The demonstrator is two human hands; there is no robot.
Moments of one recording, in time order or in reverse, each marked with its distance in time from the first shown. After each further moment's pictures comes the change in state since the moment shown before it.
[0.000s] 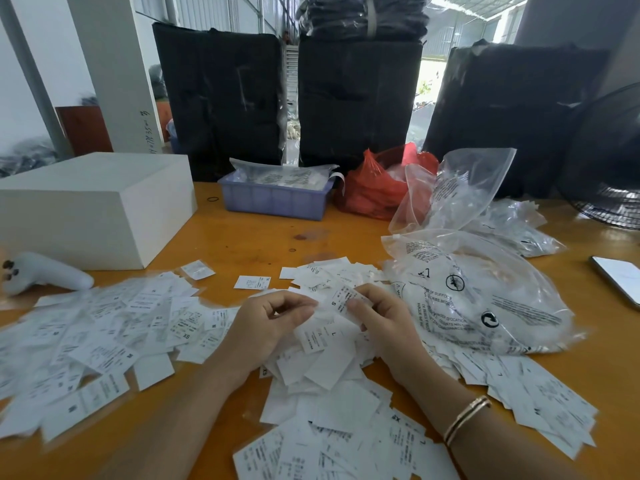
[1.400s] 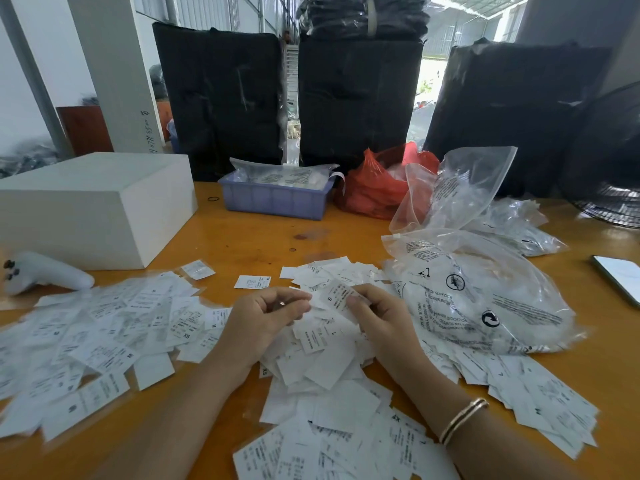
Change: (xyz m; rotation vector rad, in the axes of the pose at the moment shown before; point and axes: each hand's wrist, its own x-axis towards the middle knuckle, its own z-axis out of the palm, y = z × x) left_hand 0.000 0.002 0.001 -0.095 0.094 -0.124; right_hand -0.002 -0.003 0.004 -0.130 0.080 -0.028
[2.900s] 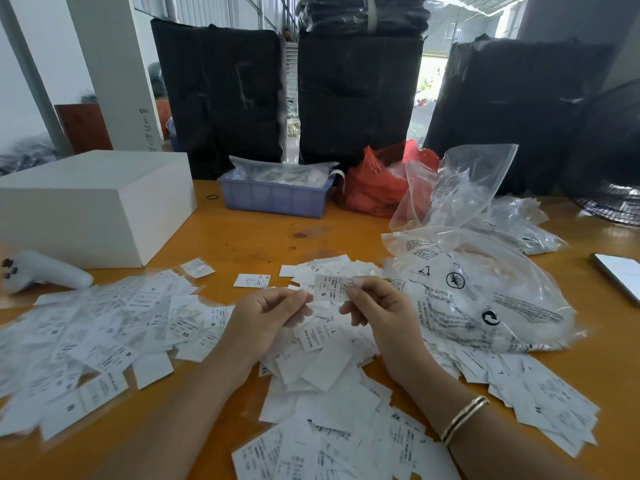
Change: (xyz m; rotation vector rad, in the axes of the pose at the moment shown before) left_hand -0.004 0.004 0.003 -0.144 -0.050 -0.028; right_hand 0.001 -0.007 -0.001 0.315 0.028 0.058
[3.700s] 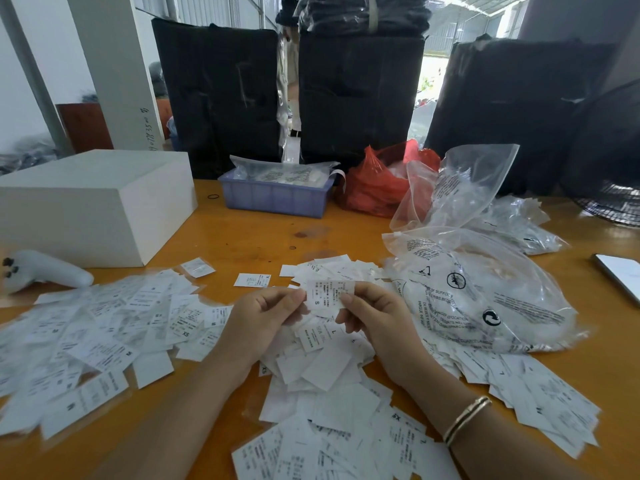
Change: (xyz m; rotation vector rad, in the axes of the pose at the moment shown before) left_hand 0.002 -0.004 -0.001 0.085 0.044 0.024; right_hand 0.000 0.001 0.000 -0.005 -0.119 0.091
